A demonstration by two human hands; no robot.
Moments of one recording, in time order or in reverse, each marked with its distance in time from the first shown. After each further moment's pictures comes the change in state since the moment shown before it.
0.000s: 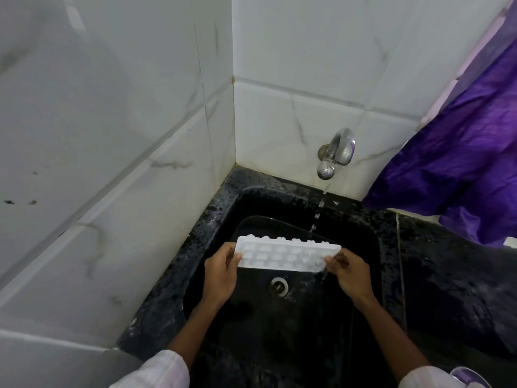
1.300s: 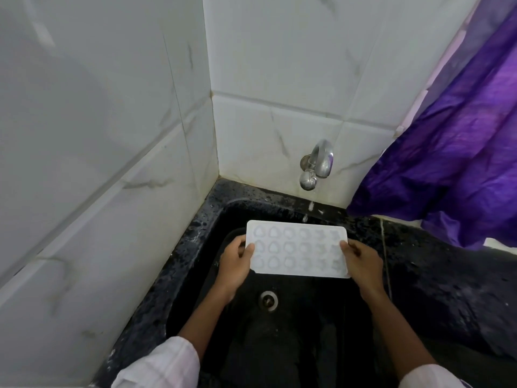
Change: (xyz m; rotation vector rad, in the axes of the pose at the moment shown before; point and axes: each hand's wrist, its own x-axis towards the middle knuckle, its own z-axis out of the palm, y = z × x) left_hand 0.042 0.050 0.044 -0.270 -0.238 -0.244; right_hand 0.036 -0.017 -0.043 -0.098 0.247 0.125
